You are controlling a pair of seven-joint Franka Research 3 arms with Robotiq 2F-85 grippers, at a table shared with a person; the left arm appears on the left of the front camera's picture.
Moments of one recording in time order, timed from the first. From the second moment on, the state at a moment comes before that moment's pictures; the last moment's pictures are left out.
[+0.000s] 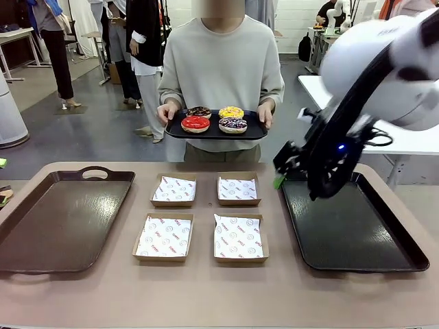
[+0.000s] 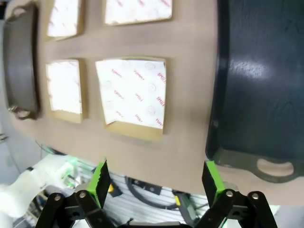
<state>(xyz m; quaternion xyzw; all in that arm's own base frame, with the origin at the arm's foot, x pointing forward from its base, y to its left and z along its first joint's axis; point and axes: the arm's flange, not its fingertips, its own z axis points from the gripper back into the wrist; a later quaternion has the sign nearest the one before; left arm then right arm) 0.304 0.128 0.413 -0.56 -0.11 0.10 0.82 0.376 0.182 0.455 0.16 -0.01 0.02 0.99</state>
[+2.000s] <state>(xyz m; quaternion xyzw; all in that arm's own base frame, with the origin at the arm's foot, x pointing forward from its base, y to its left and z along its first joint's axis) 0.304 0.128 0.413 -0.56 -0.11 0.10 0.82 0.385 0.246 0.341 0.05 0.03 -0.01 1.00</state>
